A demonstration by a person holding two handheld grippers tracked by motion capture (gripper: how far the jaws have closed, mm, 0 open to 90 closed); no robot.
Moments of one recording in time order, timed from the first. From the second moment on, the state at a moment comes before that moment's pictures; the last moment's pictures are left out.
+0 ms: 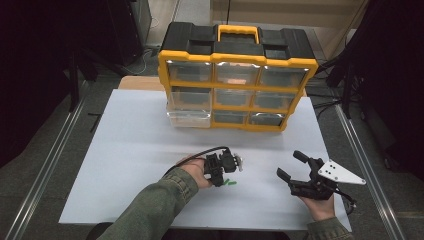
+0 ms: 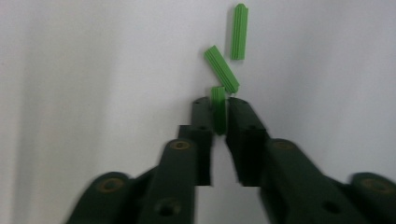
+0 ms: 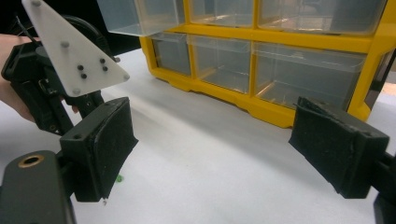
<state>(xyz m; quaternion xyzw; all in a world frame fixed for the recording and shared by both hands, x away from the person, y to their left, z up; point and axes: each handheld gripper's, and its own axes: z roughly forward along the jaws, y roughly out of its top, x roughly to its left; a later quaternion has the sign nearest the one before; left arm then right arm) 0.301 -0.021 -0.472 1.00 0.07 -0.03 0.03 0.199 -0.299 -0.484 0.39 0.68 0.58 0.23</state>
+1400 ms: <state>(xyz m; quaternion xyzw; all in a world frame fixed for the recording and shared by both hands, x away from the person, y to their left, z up) 0.316 0.027 -0.343 0.99 0.09 0.05 0.10 0.198 -0.299 -0.484 0.39 0.68 0.58 0.23</state>
